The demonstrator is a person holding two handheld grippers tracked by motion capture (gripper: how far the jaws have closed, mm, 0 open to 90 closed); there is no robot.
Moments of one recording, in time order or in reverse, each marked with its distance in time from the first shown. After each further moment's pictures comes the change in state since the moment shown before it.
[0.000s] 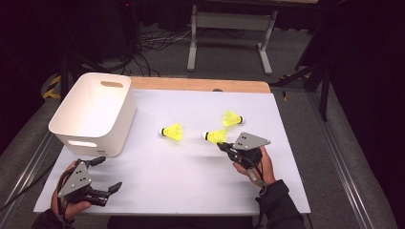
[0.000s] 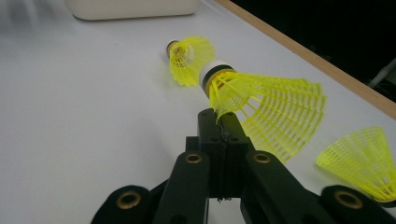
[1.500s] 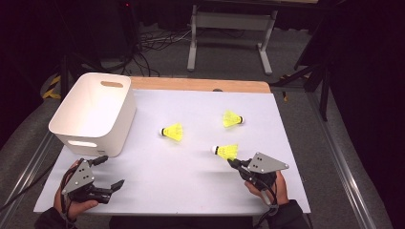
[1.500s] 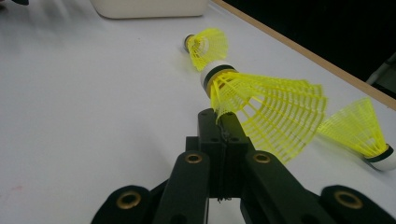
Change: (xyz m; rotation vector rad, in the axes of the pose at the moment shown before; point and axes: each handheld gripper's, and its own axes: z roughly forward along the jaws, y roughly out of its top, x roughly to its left) left arm 0.000 0.001 0.006 0.012 0.012 -0.018; right arm 0.028 -0.028 -0.049 -0.042 -0.020 -0.005
